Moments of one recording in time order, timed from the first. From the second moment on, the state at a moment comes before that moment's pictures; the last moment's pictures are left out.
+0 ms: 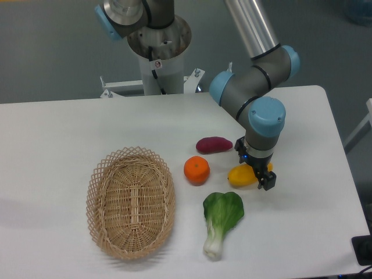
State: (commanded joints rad) arm 2.63 -2.07 -1.77 -0.80 1.59 1.71
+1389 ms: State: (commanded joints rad) arm 2.68 -1.93 -1.61 -0.83 1.32 1.59
